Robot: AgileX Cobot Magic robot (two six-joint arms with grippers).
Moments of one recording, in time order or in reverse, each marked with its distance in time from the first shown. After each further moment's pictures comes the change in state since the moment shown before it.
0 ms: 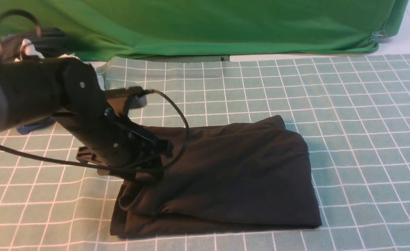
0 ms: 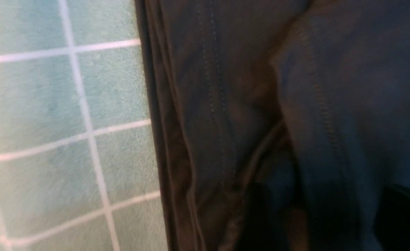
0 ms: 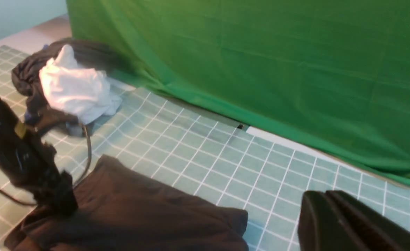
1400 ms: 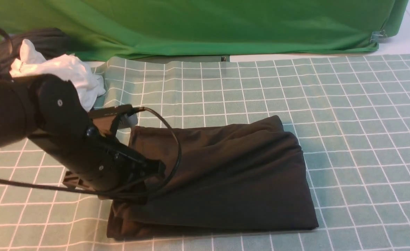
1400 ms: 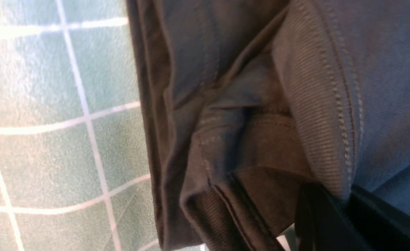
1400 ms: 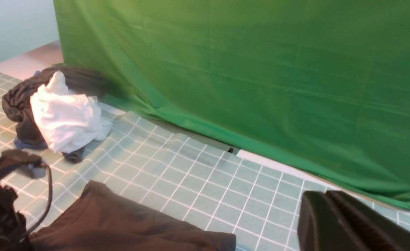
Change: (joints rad) right arm 0.000 0.000 0.001 0.003 -0.067 0.000; left arm 0.000 -0.154 0.139 -0.045 0.034 -0.034
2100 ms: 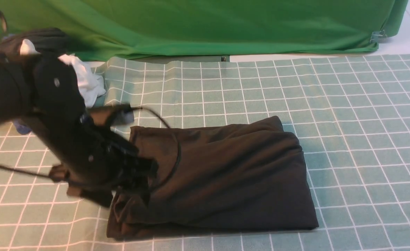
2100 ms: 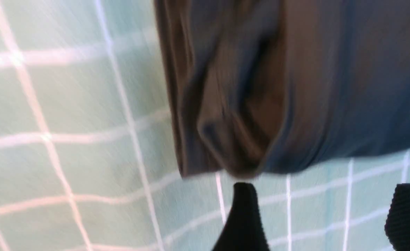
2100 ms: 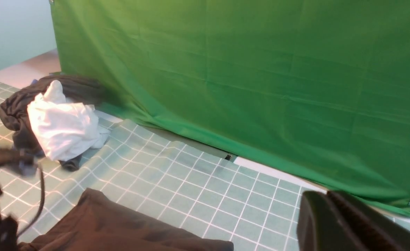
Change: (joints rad) right arm 0.000 0.000 0.001 0.000 -0.015 0.000; left arm 0.000 -0.011 -0.152 0.094 0.242 -0.056
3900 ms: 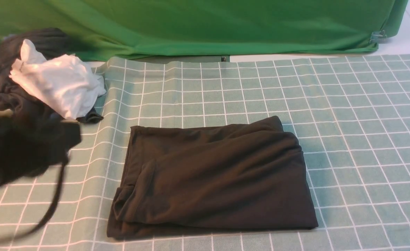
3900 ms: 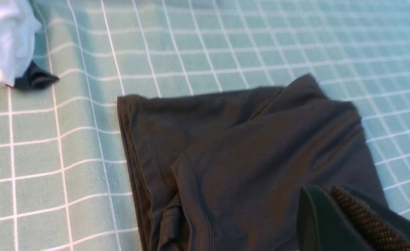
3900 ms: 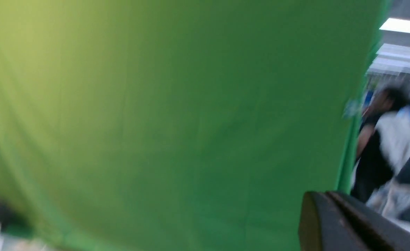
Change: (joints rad) right arm 0.000 -0.522 0.315 -0.298 -0.368 0.217; left arm 0.000 -0.844 0.328 0.030 -0.410 0.021
